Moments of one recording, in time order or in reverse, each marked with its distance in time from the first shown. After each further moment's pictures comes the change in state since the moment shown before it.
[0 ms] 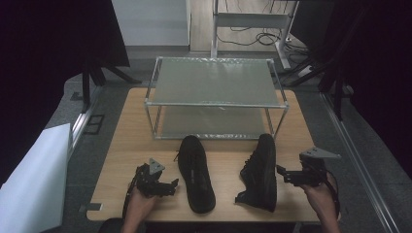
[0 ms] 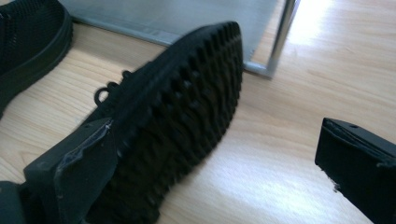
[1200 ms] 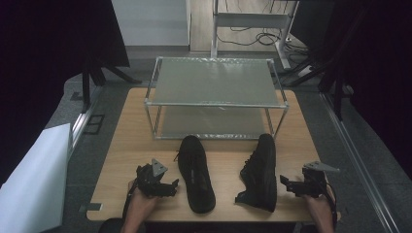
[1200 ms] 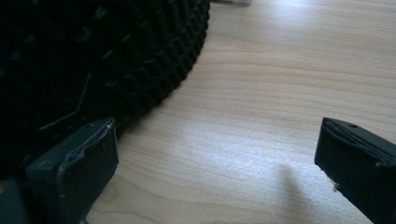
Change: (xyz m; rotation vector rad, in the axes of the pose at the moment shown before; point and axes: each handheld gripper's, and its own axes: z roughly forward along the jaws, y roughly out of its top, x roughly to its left) left arm -0.008 0.003 -0.002 0.010 0.054 0.067; right arm -0.027 -0.064 0.024 0.041 -0.032 0.110
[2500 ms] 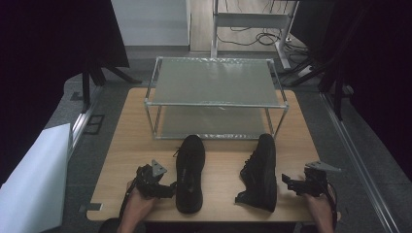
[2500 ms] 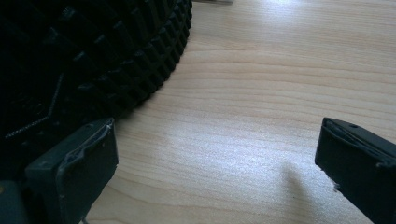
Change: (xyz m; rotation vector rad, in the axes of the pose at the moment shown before) left arm 0.000 -0.002 0.001 0.048 -0.034 0.044; right arm -0.007 -0.002 0.003 -0.005 -0.033 0.034
